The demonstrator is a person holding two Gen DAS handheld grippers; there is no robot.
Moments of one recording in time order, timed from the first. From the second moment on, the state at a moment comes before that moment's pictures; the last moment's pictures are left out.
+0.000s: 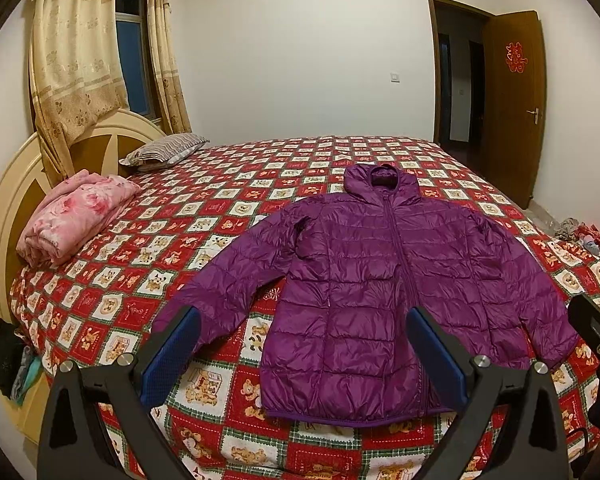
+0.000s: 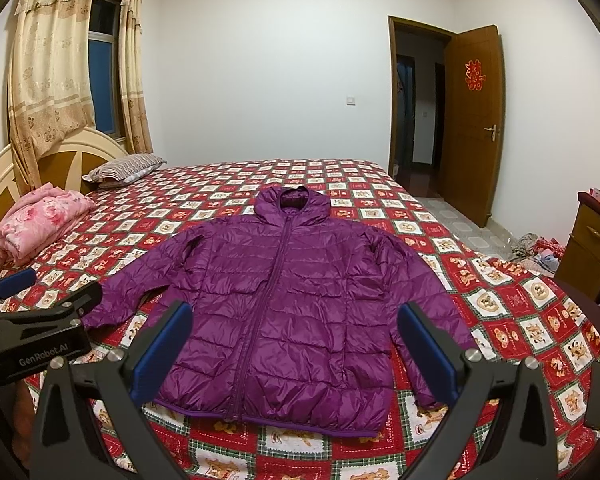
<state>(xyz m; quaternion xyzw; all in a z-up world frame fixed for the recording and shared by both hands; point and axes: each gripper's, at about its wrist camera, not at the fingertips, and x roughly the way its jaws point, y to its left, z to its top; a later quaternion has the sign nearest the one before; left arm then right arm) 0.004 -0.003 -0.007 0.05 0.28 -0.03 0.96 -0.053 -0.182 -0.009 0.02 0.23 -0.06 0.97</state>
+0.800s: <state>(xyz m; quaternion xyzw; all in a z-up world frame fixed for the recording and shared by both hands) 0.003 0.001 -0.010 0.05 0.28 -0.02 0.96 -0.053 -0.178 -0.019 0.03 0.24 -0.06 0.97</state>
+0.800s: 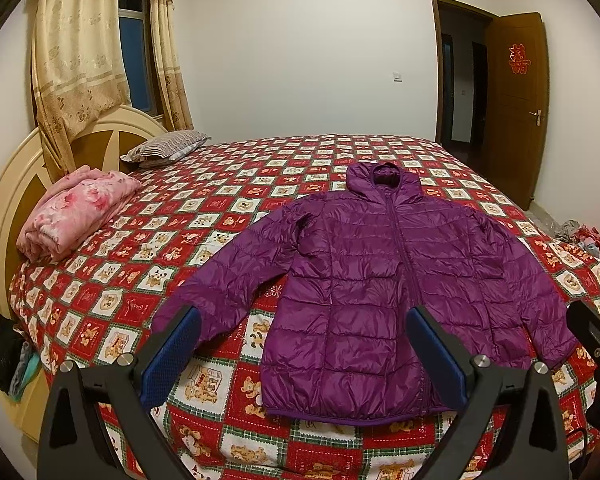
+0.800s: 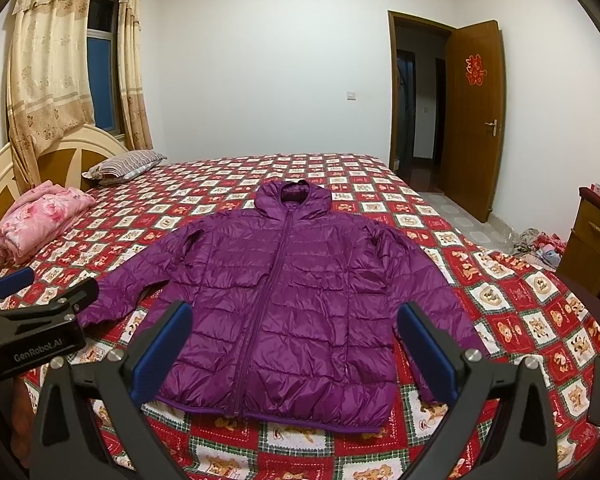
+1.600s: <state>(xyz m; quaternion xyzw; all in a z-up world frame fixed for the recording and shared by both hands) 0.004 0.005 -0.017 0.04 0.29 -0.03 0.96 -0.048 -0.179 -0.025 0.04 0.25 -0.05 0.97</state>
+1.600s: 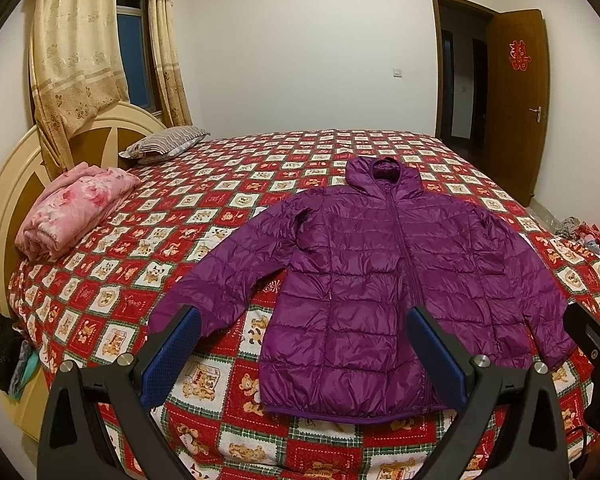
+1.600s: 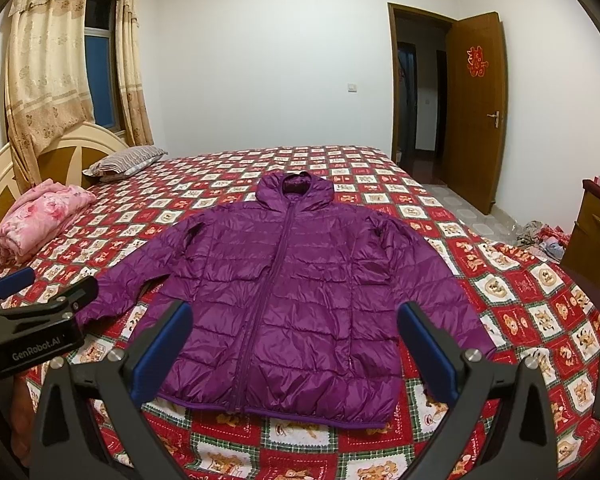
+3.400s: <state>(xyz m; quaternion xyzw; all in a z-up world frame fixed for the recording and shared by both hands) 0.251 -0.019 -0.137 0.13 0.37 0.02 0.92 0.045 -0.449 -0.138 0.07 0.40 -0.28 0.87</state>
